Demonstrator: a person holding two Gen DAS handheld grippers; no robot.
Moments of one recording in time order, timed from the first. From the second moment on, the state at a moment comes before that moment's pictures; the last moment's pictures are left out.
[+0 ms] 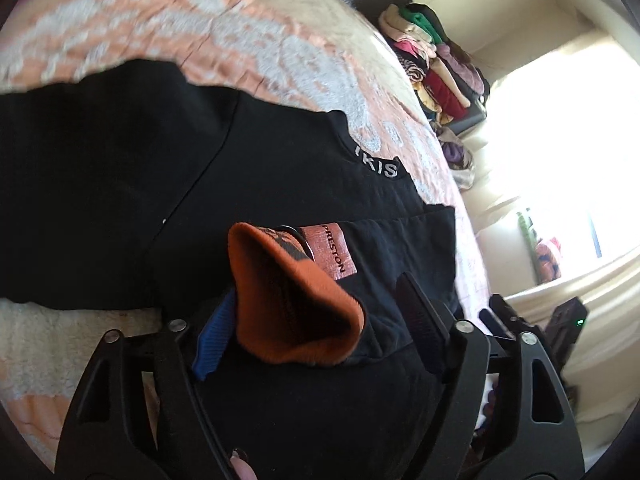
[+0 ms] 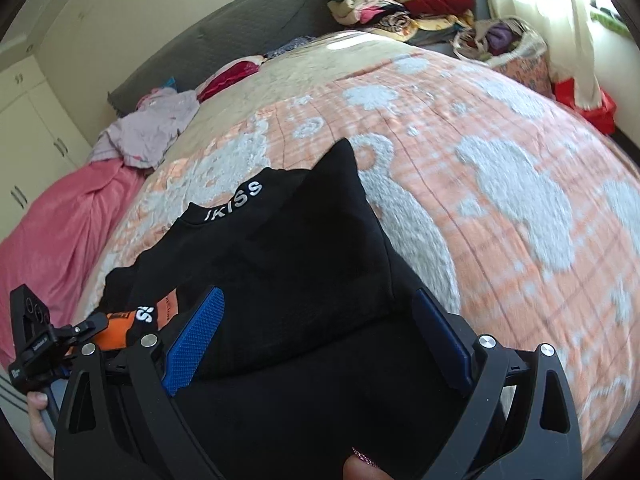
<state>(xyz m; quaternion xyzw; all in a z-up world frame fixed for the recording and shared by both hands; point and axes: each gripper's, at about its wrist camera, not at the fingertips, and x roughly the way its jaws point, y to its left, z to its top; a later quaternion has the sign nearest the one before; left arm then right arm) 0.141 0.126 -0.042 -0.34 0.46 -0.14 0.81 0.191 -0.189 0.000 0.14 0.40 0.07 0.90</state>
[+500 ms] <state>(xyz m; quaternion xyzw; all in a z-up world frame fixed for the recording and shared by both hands) 0.168 0.116 -0.020 -0.27 0.47 -0.13 0.83 0.305 -0.211 -0.033 0.13 0.48 0.06 0.87</state>
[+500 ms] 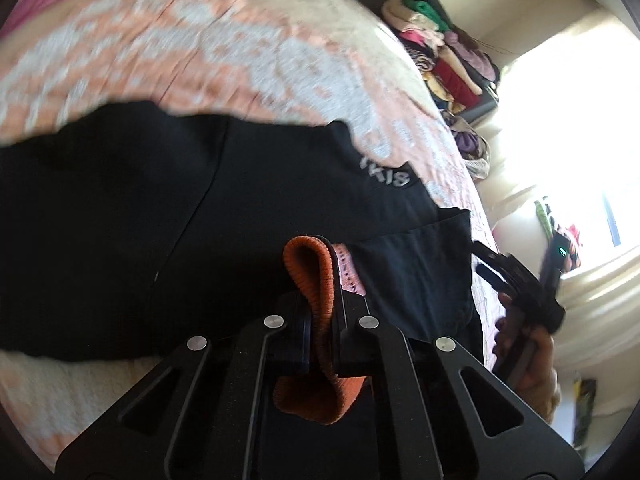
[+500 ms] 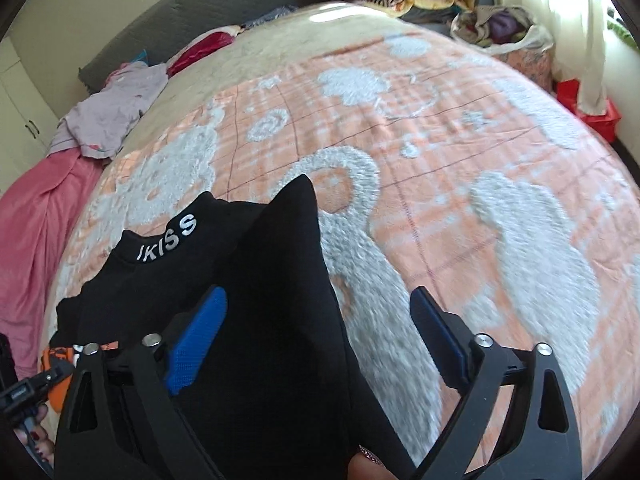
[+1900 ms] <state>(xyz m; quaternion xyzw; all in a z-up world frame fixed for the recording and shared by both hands) 0.159 0.103 -0.041 -0.09 0.49 -0.03 0.86 0.229 -0.082 -0.046 -0.01 0.48 0.15 0.86</state>
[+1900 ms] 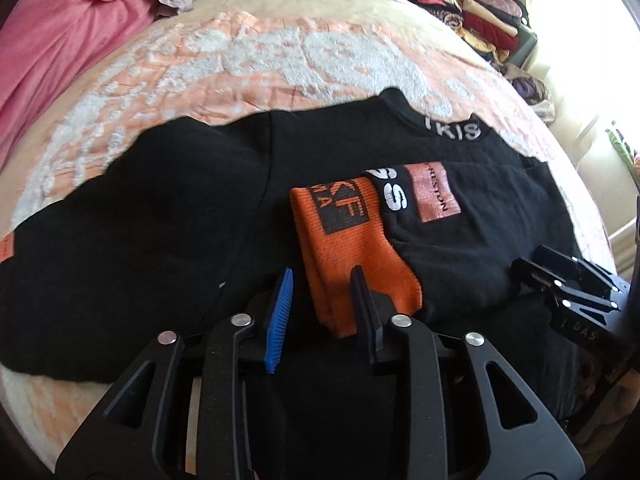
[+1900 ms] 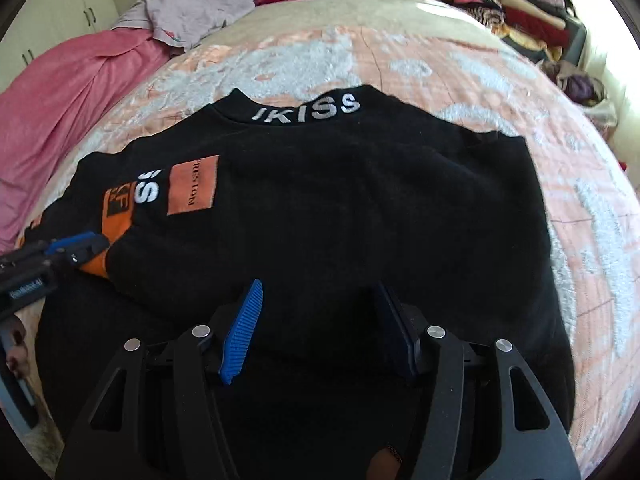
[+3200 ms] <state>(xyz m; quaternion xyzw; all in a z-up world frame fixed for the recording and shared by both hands) 0.039 0.251 0.029 -0.16 0.39 0.08 0.90 0.151 0.063 0.067 -0.03 0.37 0.27 0.89</state>
